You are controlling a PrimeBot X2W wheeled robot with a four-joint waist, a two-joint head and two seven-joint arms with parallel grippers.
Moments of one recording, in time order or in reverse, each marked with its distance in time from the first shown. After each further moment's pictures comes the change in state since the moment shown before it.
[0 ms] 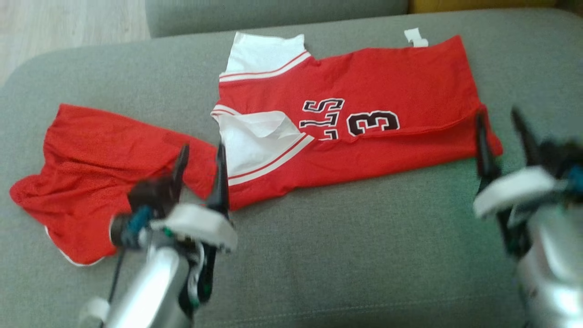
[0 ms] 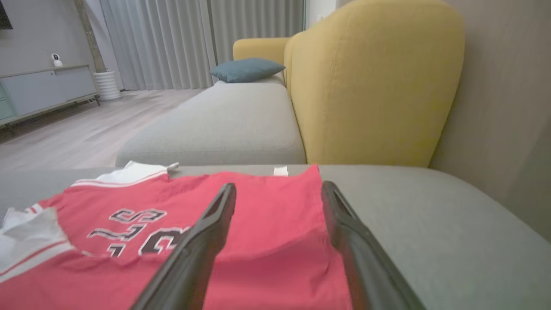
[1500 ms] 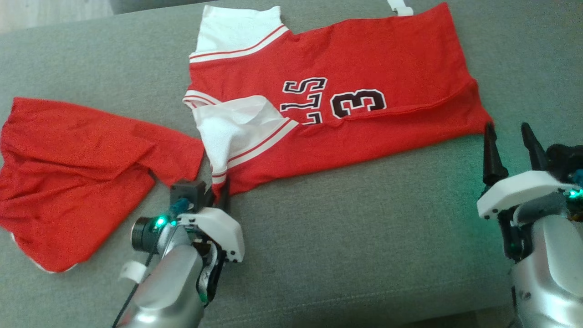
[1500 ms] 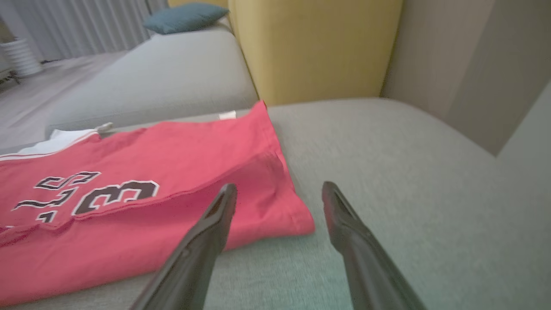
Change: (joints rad) left arm -0.150 -0.111 -0.014 0.525 0.084 -0.151 0.036; right arm 0.086 0.146 -0.244 -0.164 -0.156 0.000 0.177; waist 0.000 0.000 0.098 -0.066
